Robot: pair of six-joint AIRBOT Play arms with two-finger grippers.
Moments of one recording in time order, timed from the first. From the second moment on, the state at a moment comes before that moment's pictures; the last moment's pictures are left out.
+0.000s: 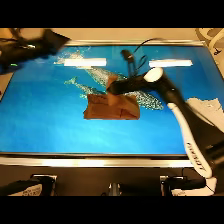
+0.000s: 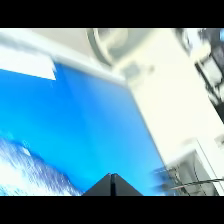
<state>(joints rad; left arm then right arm) -0.07 -1.28 1.63 0.59 -0.87 -1.40 0.41 -1.64 1.51 -0.67 0.89 1.10</state>
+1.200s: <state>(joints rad) -0.01 -1.08 1.59 0.73 -1.01 -1.39 0.06 -1.79 1.46 -1.02 1.26 1.10</state>
